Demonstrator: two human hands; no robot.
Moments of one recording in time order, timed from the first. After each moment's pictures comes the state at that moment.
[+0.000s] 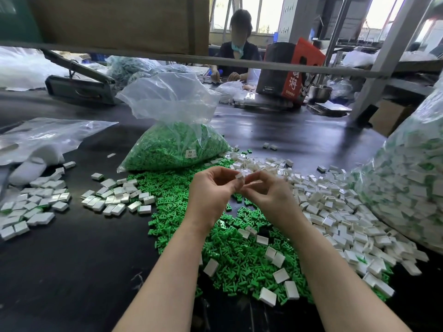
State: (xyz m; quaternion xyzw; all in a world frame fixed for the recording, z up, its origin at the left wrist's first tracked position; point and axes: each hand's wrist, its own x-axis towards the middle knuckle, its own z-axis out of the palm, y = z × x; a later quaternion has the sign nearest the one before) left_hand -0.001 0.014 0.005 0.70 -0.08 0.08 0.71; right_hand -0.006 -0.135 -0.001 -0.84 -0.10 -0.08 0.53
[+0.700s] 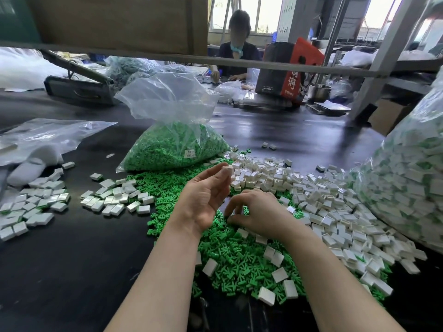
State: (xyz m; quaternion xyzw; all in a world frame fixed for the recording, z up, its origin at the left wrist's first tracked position) left_hand 0.000 0.027 0.010 0.40 0.03 -0.12 0.91; right_hand -0.007 -0.123 -0.002 -0.96 -0.20 0.01 0.20
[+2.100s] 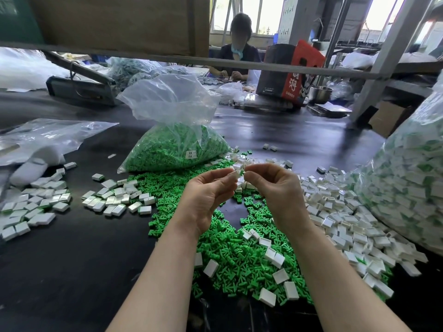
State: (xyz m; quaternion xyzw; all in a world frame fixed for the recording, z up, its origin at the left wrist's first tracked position) left_hand 0.003 0.027 0.006 0.49 0.00 -0.09 0.87; right_hand -0.008 -0.128 0.009 -0.69 -0.10 -0.16 0.69
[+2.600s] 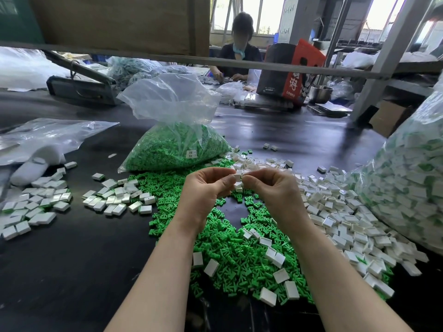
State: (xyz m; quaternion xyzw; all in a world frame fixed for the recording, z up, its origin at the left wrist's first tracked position) left_hand 0.003 0.030 0.003 0.61 -0.06 0.00 0.79; right_hand -0.008 -0.131 0.005 -0.75 -0.11 -0.15 0.64
